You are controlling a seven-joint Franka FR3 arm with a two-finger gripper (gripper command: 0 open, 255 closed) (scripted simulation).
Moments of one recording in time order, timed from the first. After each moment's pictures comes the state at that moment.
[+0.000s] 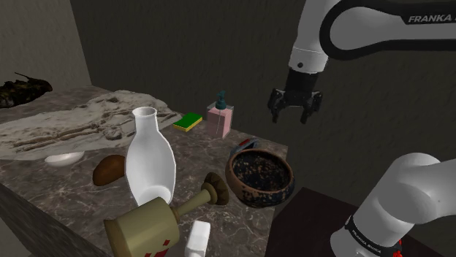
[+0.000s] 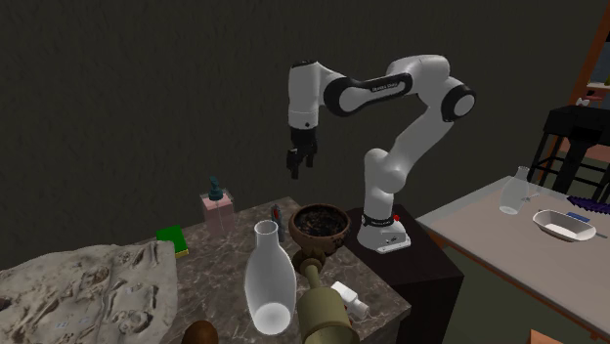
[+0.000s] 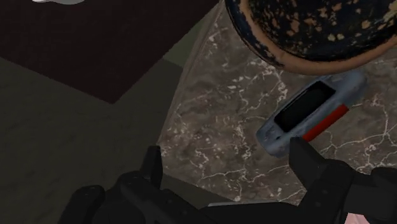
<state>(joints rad) -0.11 -0.75 0.30 -2.43 0.15 1.71 0.77</state>
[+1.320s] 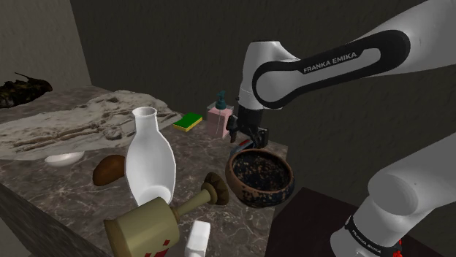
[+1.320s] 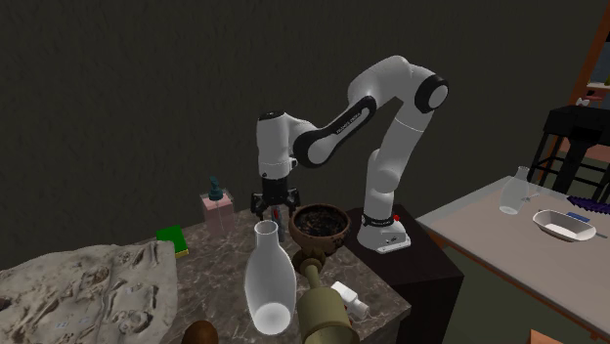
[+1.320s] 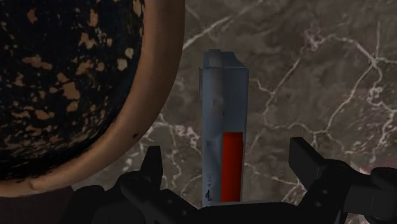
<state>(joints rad) -0.35 -0.36 0.68 -2.41 0.25 2.11 1.61</state>
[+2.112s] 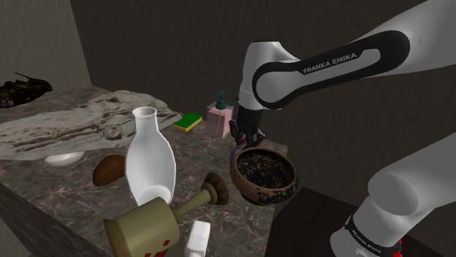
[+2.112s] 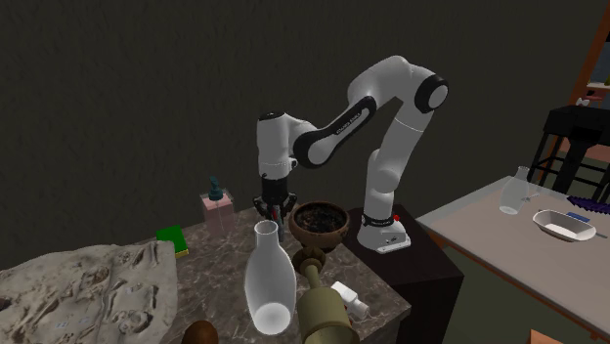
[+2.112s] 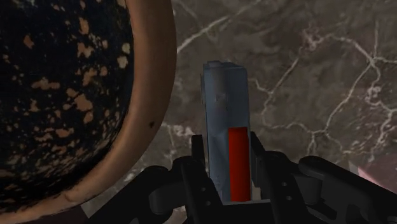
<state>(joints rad) -0.35 -0.36 0.68 -2.41 0.25 2.12 1.61</state>
